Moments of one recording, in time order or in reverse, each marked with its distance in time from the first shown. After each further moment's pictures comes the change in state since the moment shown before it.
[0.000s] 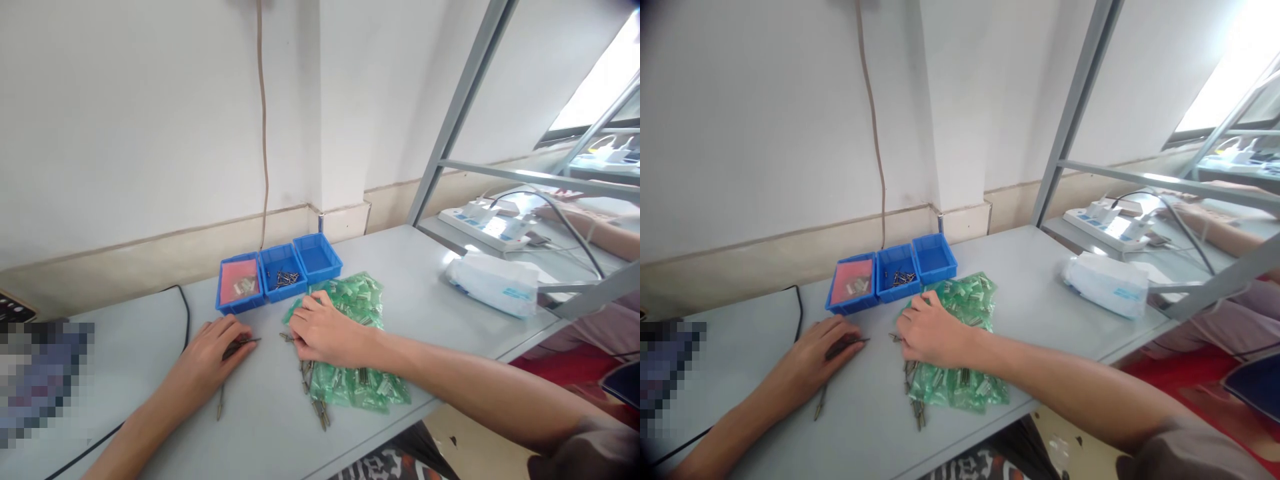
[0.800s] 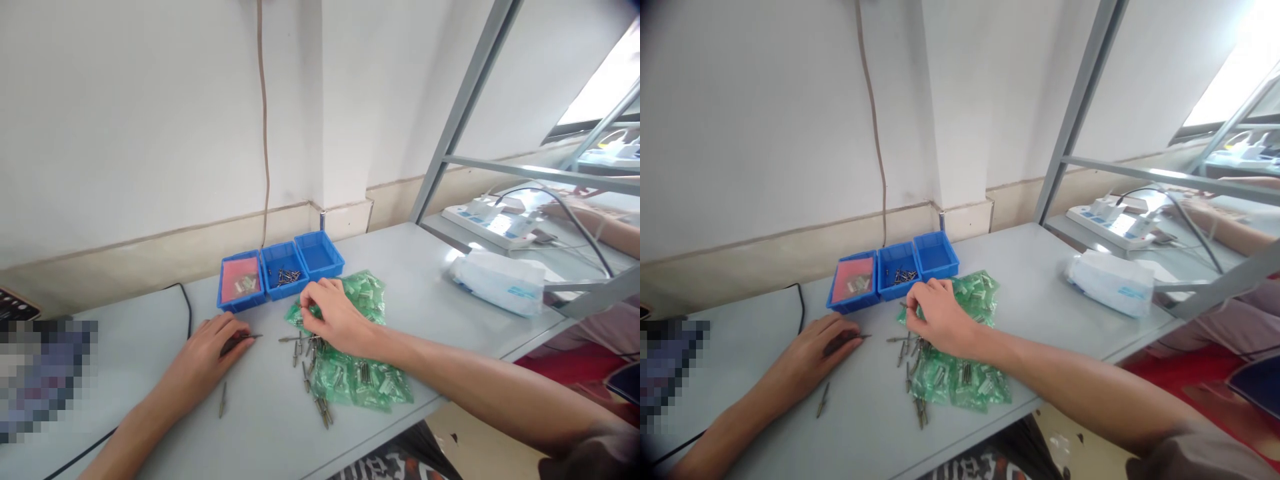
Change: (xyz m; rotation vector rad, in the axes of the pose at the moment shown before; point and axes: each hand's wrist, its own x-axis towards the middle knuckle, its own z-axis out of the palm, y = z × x) left_hand -0.001 -0.003 -0.005 0.010 -0.015 -0.023; right_hand -0.004 0.002 -0.014 0.500 0.291 0.356
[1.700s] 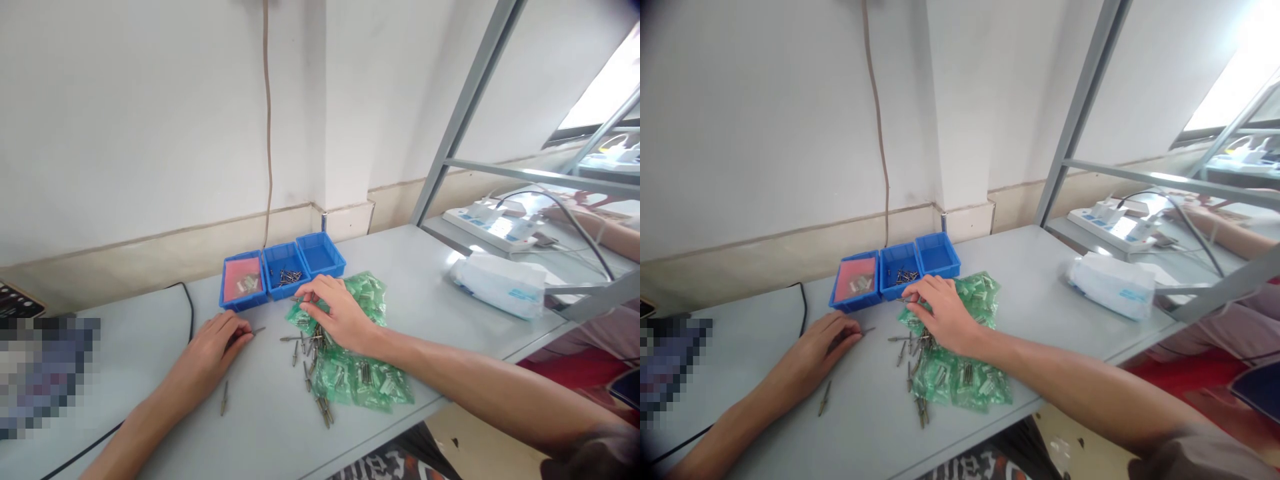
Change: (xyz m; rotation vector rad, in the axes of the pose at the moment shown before) left_hand 0.000 -0.001 0.002 -0.084 -0.010 -0.042; right_hand 0.000 0.010 0.005 0.095 0.107 -0.023
